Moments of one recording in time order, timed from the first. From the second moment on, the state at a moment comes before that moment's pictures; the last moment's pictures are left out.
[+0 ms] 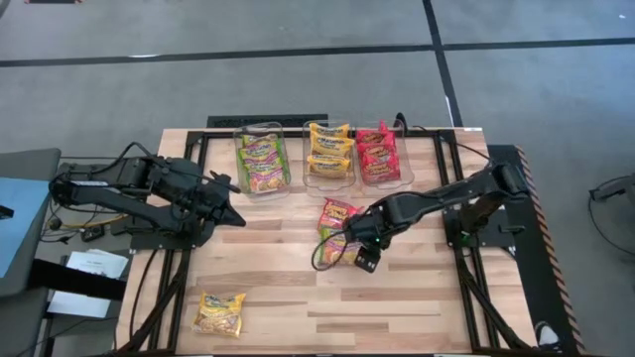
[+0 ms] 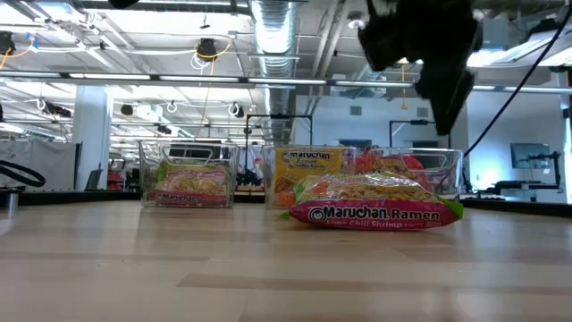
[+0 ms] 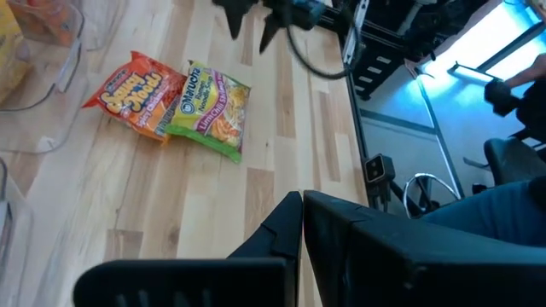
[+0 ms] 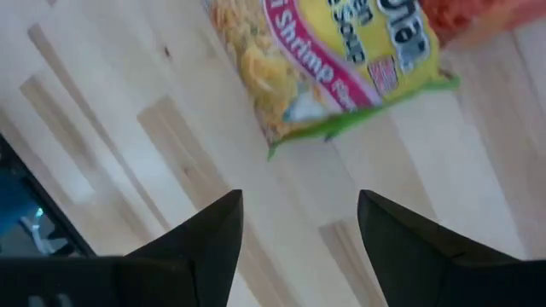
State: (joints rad) left arm -0.11 0.85 1.11 -0.77 0.13 -0.38; right arm 0.21 1.66 1.29 -1.00 -0.14 0.75
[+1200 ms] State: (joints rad) left arm -0.11 0.85 1.11 -0.77 -0.06 -0.43; right arm -0.06 1.66 1.14 -0.74 -0.28 0.25
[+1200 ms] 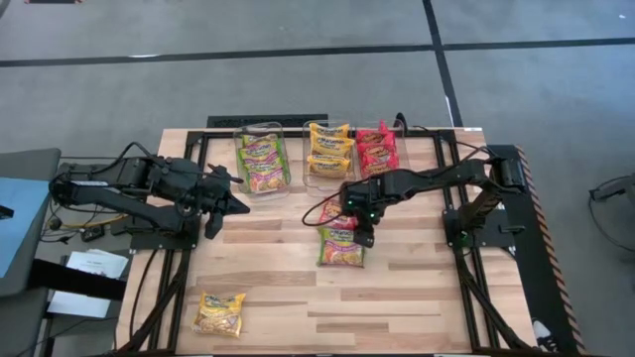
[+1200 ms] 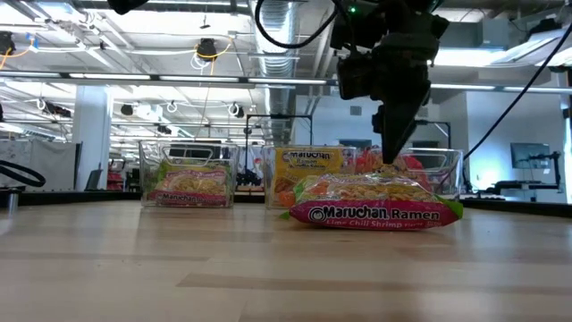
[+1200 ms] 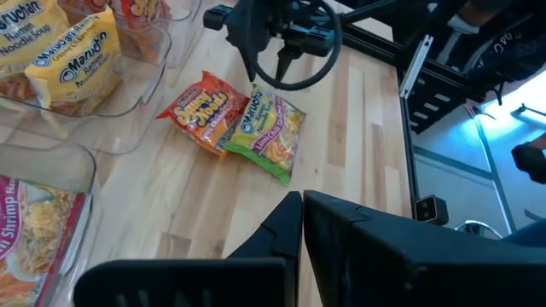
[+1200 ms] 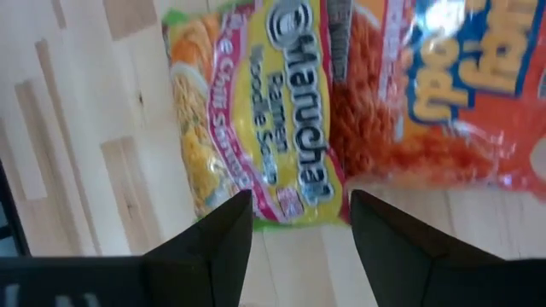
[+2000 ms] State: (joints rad) left arm -0.11 0.93 1.11 -0.77 -0.10 -0.41; right arm -0.06 1.66 1.14 -0.70 -0.26 0.25
